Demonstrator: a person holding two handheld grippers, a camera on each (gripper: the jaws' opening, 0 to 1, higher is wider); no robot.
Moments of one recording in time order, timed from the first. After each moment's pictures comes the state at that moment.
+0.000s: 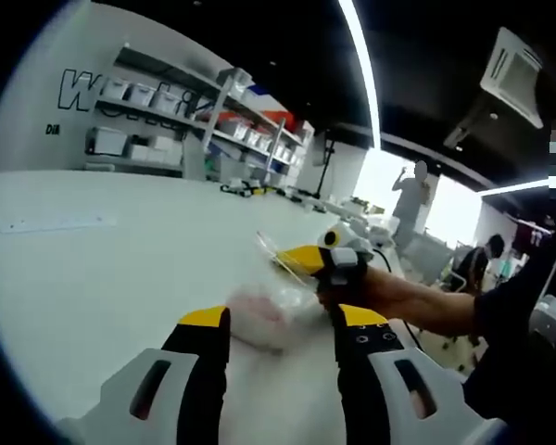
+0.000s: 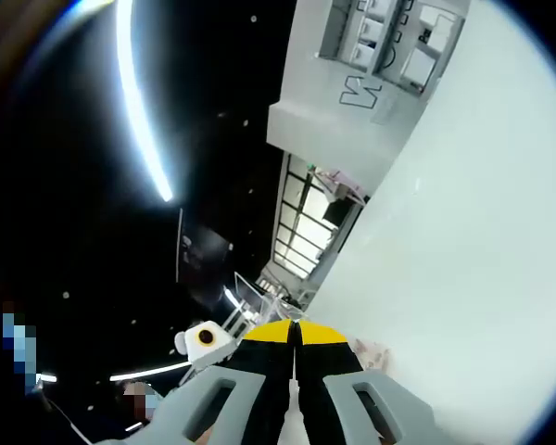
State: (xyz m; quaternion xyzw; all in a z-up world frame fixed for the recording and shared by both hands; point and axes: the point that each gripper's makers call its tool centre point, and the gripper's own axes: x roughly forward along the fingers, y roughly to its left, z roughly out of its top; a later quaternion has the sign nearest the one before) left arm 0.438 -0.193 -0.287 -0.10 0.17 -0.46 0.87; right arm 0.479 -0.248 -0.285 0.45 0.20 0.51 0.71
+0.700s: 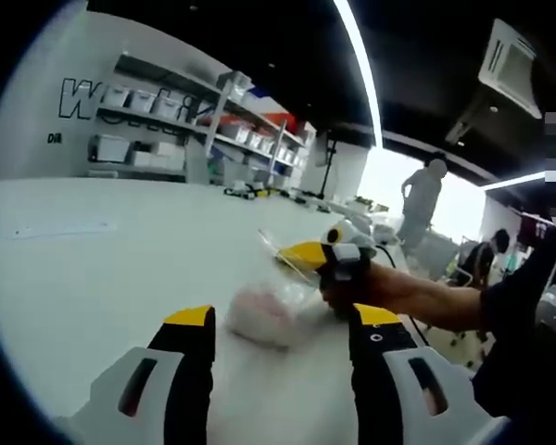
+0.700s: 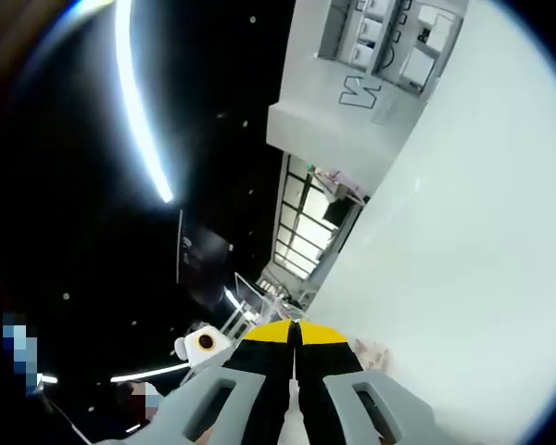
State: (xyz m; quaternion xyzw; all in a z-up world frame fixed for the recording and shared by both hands) left arm 0.441 -0.188 -0.288 -0.08 0.15 -0.45 0.88; right arm 0.480 -0.249 -0.285 0.45 0.20 0.51 0.71
